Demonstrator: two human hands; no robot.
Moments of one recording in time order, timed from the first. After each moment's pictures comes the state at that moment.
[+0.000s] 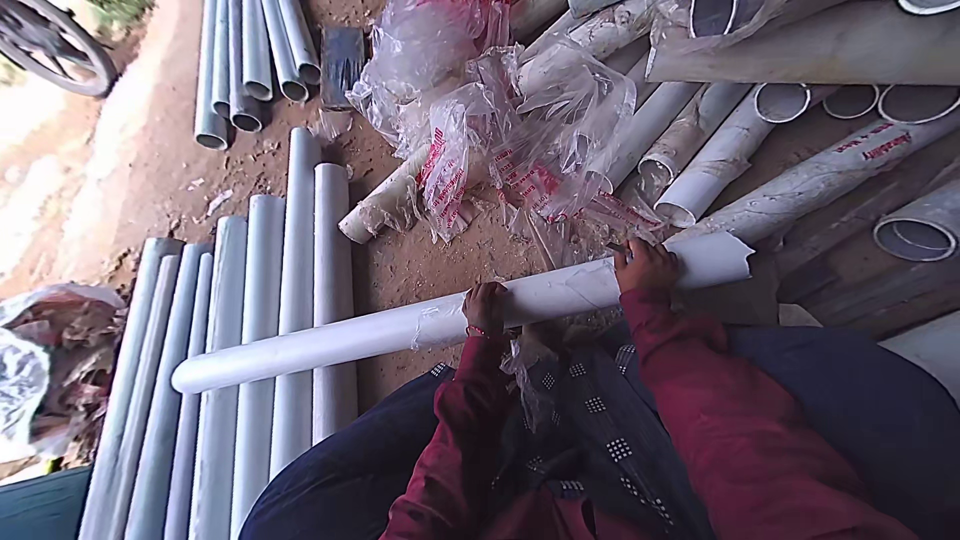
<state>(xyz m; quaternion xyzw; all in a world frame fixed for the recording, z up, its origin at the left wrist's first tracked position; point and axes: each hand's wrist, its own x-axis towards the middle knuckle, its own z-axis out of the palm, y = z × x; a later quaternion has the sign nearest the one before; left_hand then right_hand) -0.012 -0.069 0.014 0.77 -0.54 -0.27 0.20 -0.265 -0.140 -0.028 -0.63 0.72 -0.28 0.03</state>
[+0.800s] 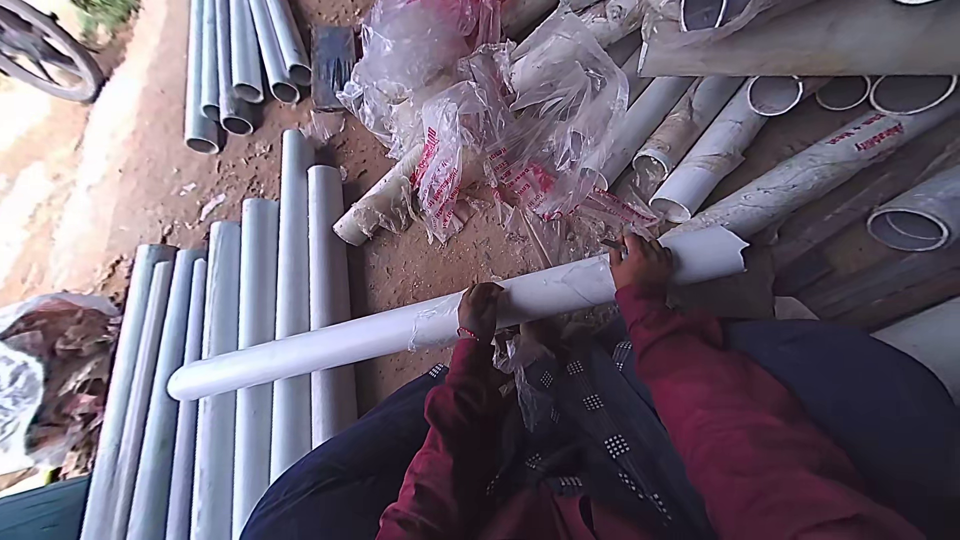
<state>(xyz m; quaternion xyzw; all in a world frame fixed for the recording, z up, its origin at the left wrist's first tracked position) 0.000 -0.062 0.002 0.71 -0.59 -0.25 0.29 -0.266 -0.140 -0.030 -0.63 0.73 -0.28 0.02</state>
